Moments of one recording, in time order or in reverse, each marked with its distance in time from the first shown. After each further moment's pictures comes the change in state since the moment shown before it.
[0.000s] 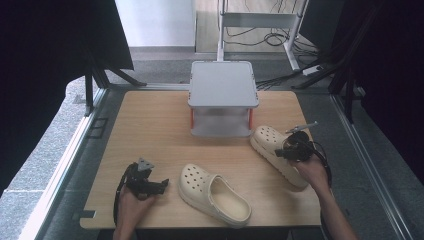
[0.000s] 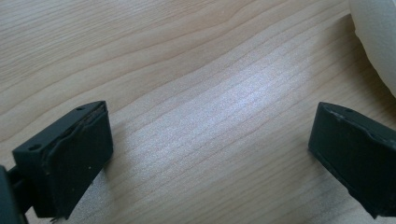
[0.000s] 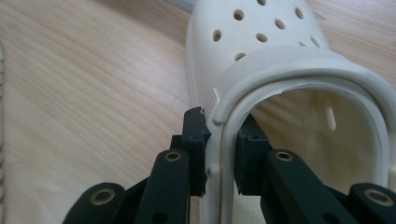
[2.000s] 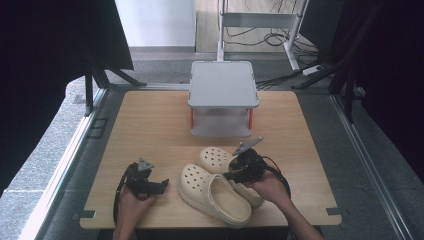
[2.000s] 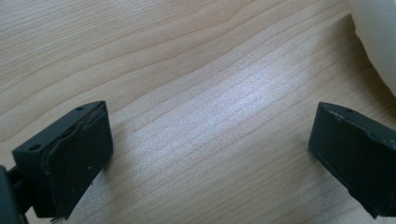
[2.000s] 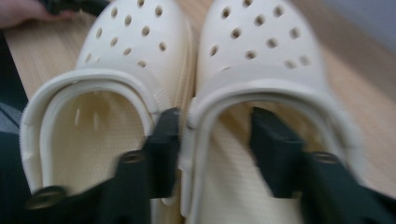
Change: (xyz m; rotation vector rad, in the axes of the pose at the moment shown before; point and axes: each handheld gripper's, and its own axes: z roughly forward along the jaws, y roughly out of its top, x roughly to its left) left arm 0.000 0.000 0.000 -0.001 0.000 -0.002; right arm 0.146 0.022 0.027 -0.008 0.263 -0.280
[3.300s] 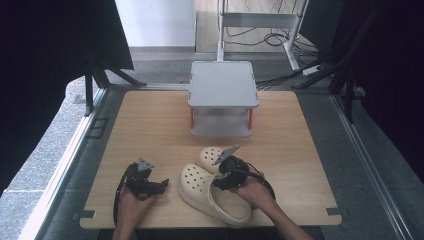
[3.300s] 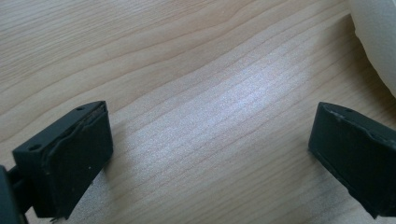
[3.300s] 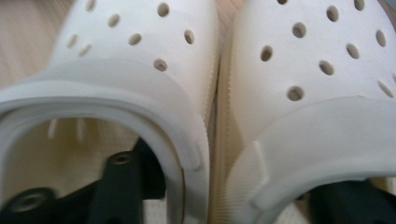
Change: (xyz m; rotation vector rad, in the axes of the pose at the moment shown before) left arm 0.000 0.000 0.000 0.001 0.000 0.001; right arm 0.026 0.009 0.053 0.110 -0.042 -0.118
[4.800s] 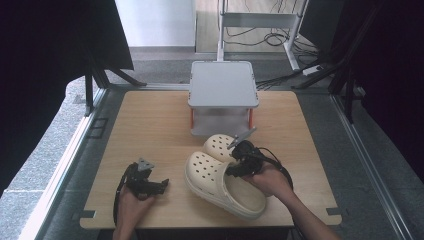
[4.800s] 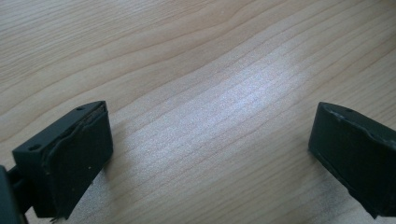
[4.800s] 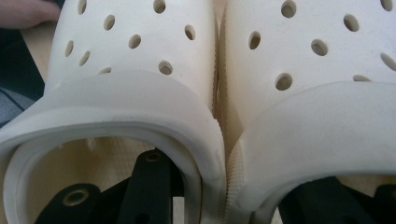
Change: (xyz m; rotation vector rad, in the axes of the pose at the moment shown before) left arm 0.000 0.000 0.000 0.001 0.000 0.001; right arm -0.017 0.018 -0.076 0.004 0.031 0.092
